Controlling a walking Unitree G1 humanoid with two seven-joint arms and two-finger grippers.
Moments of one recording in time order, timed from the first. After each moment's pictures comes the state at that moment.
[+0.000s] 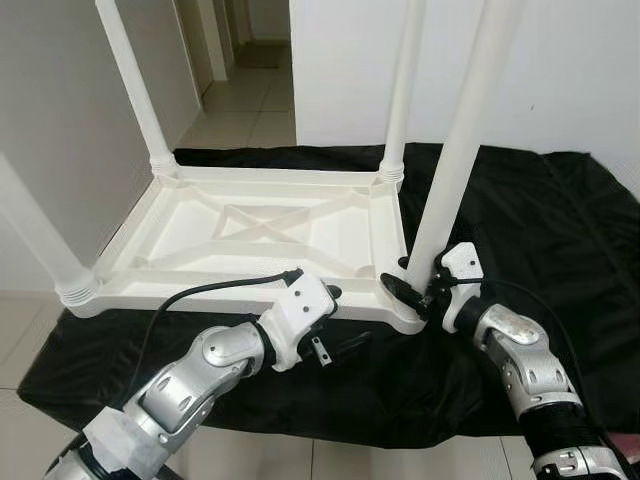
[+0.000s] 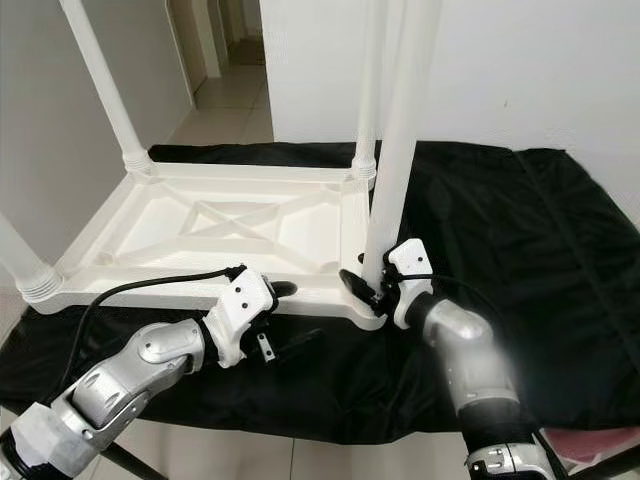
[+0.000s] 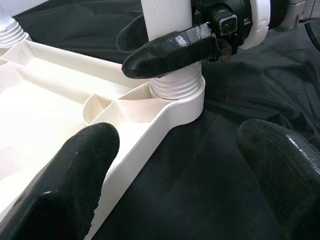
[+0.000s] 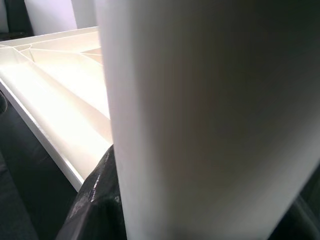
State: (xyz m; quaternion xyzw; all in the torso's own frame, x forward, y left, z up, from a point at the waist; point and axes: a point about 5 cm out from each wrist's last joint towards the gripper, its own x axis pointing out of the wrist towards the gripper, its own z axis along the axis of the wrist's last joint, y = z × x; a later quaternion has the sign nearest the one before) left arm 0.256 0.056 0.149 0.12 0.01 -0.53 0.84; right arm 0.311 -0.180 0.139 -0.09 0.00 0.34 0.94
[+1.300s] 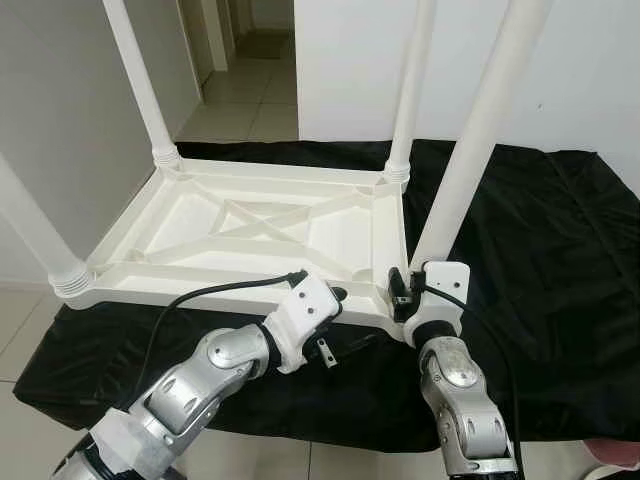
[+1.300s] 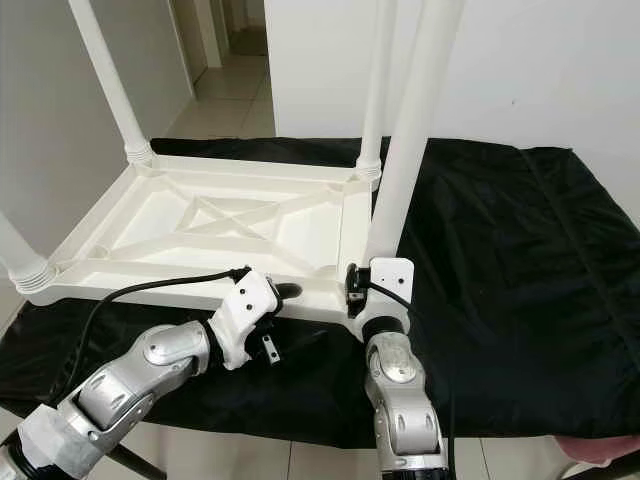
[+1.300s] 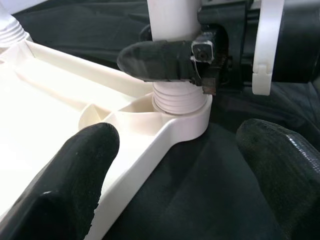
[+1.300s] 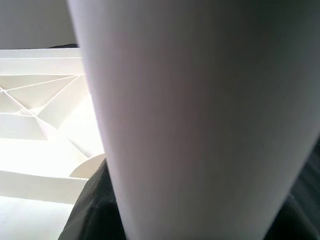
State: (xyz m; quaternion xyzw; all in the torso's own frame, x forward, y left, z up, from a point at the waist) left arm 0.255 0.050 0.150 0.11 0.00 -0.53 0.84; right arm 0.273 -0.132 0.138 0.02 0.00 -0.02 1.00
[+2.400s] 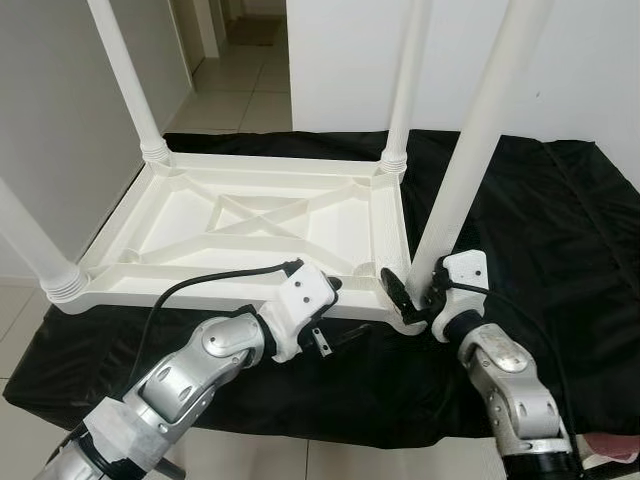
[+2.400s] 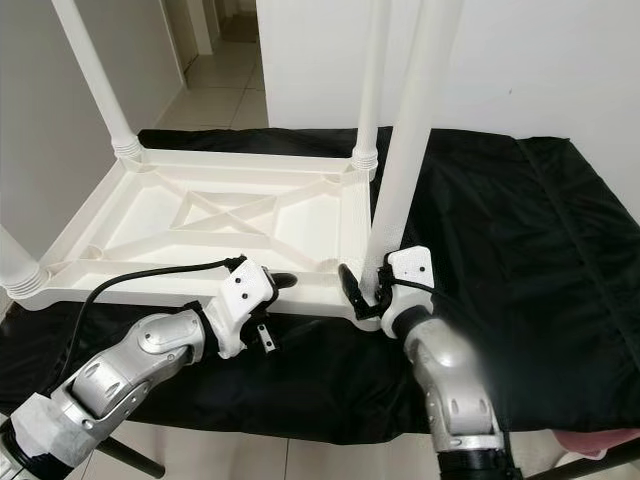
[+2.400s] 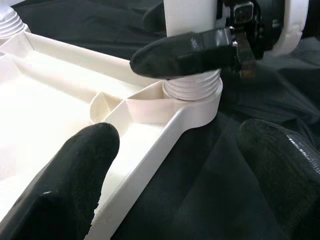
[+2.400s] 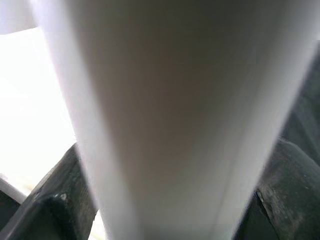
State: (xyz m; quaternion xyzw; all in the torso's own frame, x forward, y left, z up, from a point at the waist) left arm 0.259 0.056 0.155 0.12 0.00 -0.53 0.84; right arm 0.284 -0.168 0.152 -0.05 -0.03 0.20 0.98
